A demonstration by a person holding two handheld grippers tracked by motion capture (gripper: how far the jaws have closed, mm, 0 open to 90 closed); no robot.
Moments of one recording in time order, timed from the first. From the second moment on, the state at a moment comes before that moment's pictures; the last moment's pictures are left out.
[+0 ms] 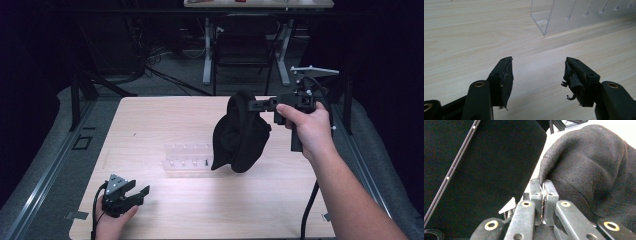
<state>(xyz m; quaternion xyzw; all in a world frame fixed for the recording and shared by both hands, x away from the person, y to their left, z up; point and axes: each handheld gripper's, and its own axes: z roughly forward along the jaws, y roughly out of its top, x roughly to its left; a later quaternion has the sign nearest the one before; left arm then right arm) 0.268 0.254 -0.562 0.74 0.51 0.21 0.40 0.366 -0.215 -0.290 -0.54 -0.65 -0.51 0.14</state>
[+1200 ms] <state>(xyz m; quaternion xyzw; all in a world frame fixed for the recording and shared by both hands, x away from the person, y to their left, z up) 0.269 0.254 -0.561 0.74 0.50 0.21 0.40 0.398 -0.183 -0.308 -0.55 -0.66 -0.50 0.12</state>
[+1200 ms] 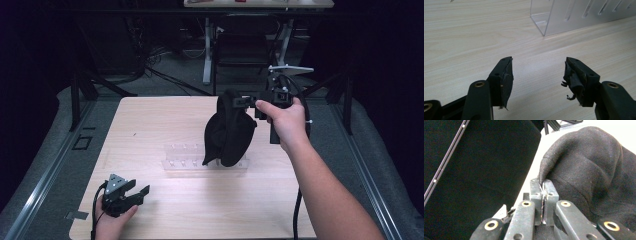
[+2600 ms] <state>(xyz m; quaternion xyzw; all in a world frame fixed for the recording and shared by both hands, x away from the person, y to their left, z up) 0.280 0.183 -0.507 0.76 0.40 0.20 0.47 0.401 -0.141 -0.320 -0.52 -0.65 -0.52 0.16</state>
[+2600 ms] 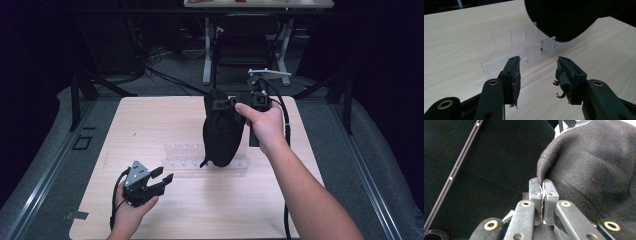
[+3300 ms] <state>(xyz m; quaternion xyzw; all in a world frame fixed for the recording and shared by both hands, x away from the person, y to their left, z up) 0.293 0.124 -0.483 0.78 0.34 0.19 0.49 0.403 -0.139 -0.330 -0.52 -0.64 -0.54 0.19</state>
